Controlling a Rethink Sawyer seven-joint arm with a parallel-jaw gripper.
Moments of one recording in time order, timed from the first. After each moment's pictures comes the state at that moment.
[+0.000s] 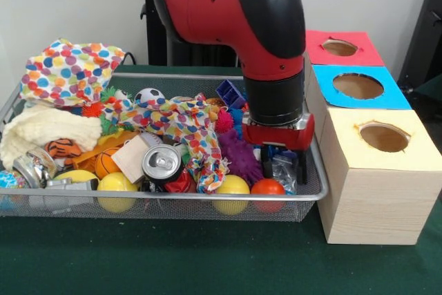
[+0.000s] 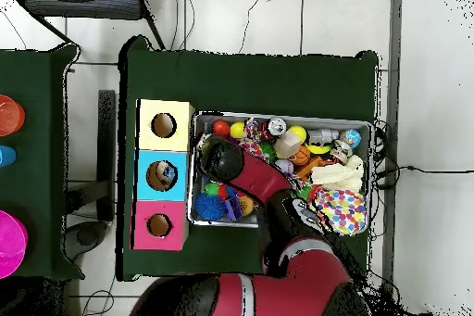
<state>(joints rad) -0.25 -0.39 0.12 1.69 0.34 0.18 1.66</state>
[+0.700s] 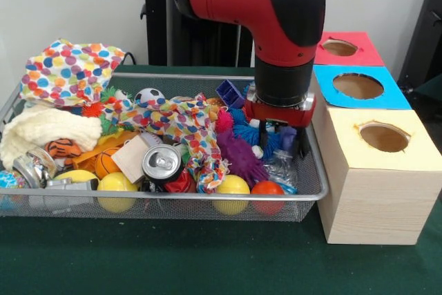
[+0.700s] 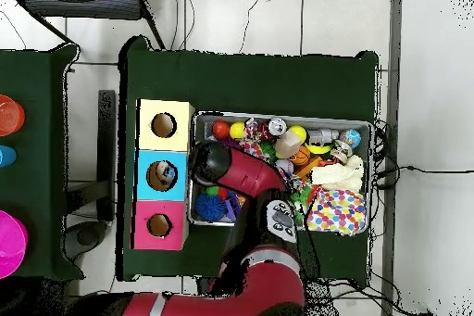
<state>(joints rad) -0.07 -0.39 -0.10 1.62 0.34 0.45 1.66</state>
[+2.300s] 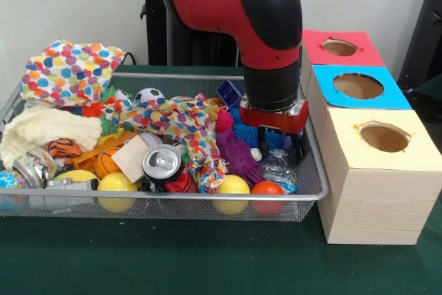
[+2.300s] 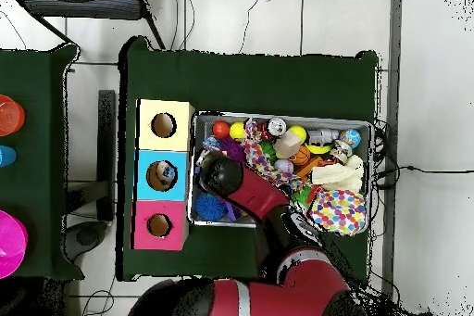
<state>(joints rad) -0.24 -0.42 0.11 1.81 0.39 0.17 1.66</state>
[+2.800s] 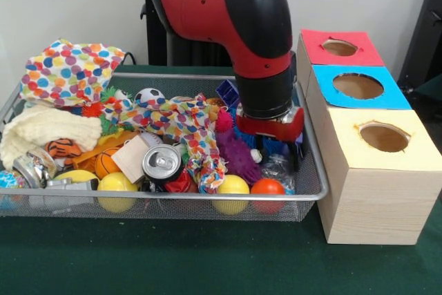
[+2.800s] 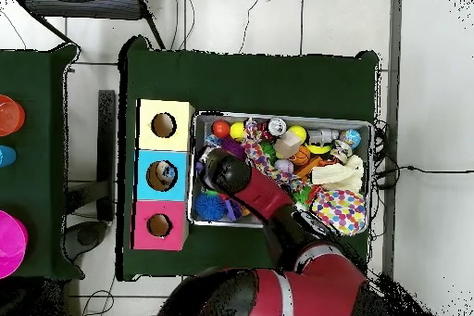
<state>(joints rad) -0.33 -0.38 0.19 1.82 0.40 0.12 1.66</state>
